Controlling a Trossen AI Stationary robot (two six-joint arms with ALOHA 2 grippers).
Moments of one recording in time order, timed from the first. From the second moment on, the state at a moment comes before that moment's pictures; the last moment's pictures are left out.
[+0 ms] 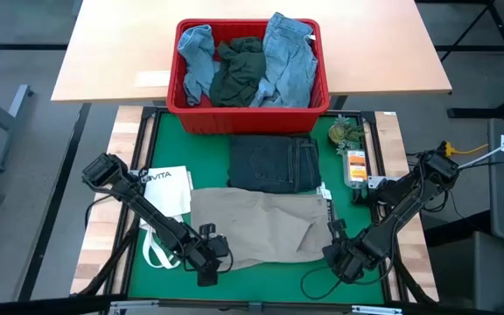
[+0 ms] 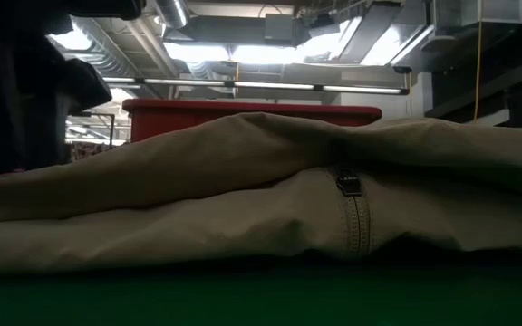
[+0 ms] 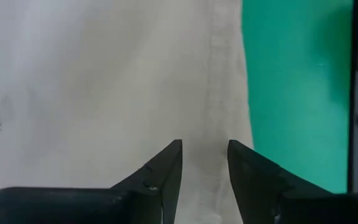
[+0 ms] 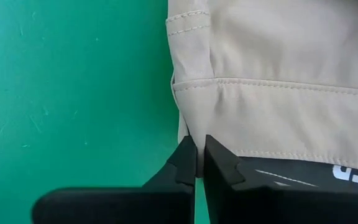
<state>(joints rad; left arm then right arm) -0.65 1.80 1.11 -0.44 -0.22 -0.78 0.88 1.58 0.97 -0.86 0.11 0.57</state>
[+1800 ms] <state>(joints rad) -0.32 1.32 1.11 -0.67 -0.44 -0.55 0.05 1.39 1.38 -1.56 0.67 -0.10</state>
